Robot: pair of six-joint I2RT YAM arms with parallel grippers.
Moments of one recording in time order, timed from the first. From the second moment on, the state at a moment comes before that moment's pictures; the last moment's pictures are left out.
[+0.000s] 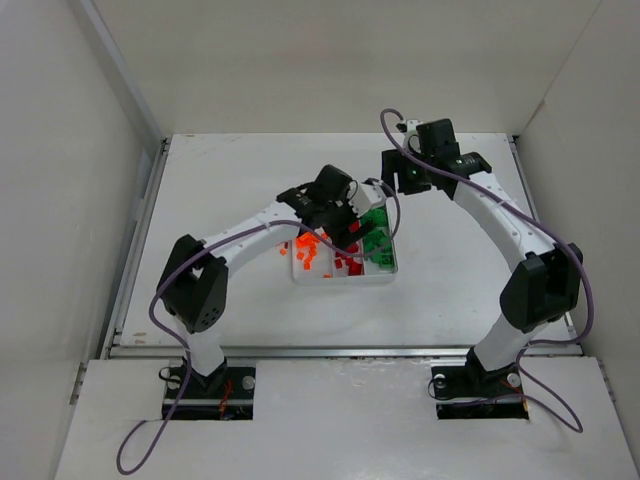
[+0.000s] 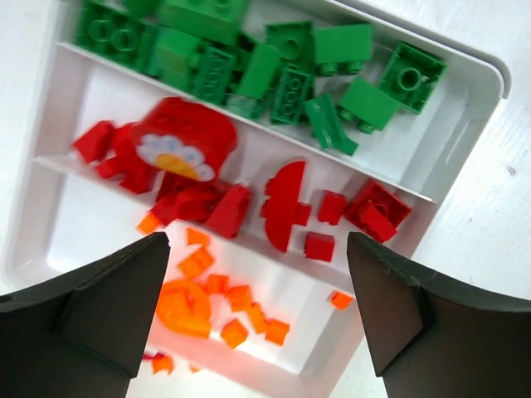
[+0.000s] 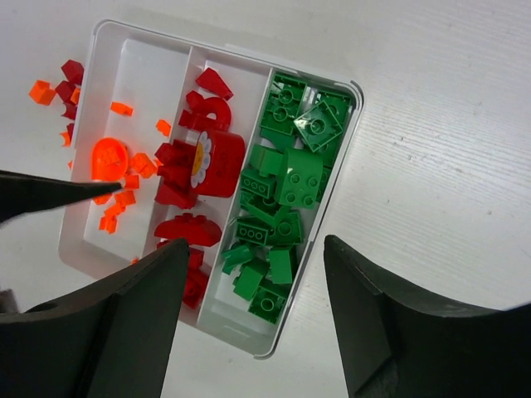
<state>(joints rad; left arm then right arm) -0.74 1.80 1.43 -0.50 0.16 0.37 0.34 1.67 1.57 -0.66 -0.18 0.14</state>
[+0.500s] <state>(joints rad) -0.33 1.64 1.21 -0.47 0.01 0.32 0.34 1.70 1.61 -0.64 -0.22 0.15</state>
